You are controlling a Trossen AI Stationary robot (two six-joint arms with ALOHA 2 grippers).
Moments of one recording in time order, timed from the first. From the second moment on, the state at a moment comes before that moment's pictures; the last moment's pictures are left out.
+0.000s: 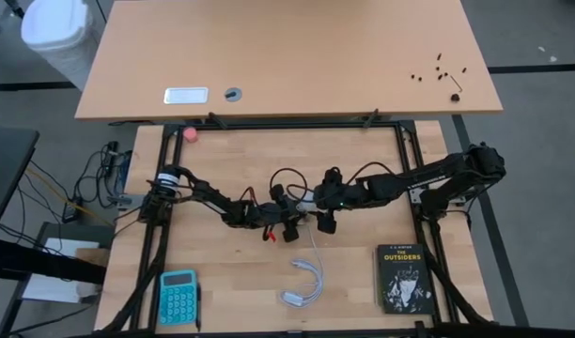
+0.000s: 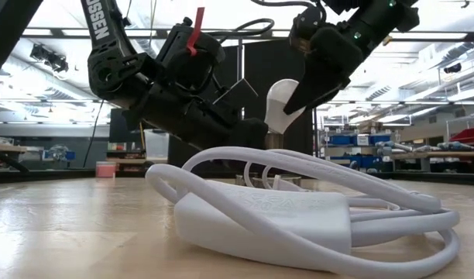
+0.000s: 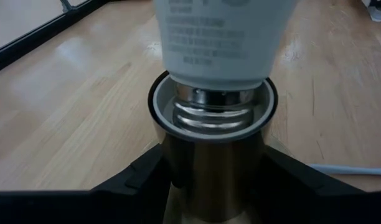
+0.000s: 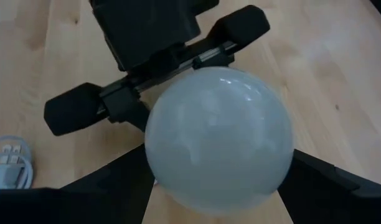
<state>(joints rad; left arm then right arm) -0.10 2.05 0.86 0.77 -0.44 -0.06 0.09 1.47 0.87 -0.20 0.24 0.18</state>
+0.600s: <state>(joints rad) -0.10 2.05 0.86 0.77 -0.44 -0.06 0.06 1.47 0.91 -0.18 0.18 0.11</state>
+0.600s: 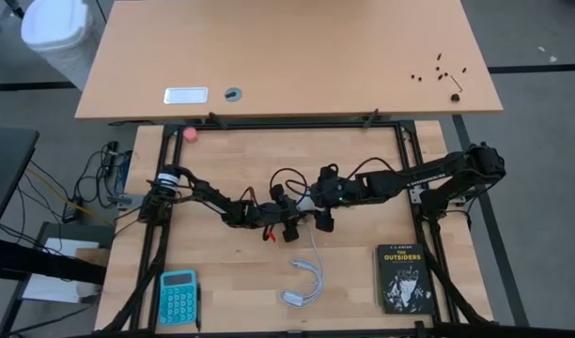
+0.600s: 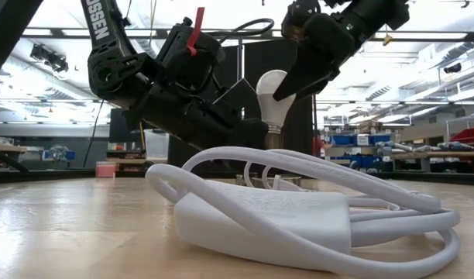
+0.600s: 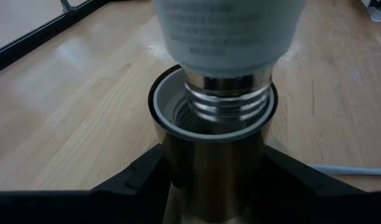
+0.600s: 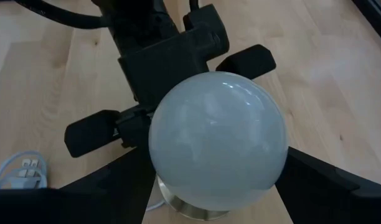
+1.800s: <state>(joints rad) -0.10 2.05 0.86 0.78 -0.44 -0.06 0.06 1.53 1.02 -0.22 0.13 0.05</state>
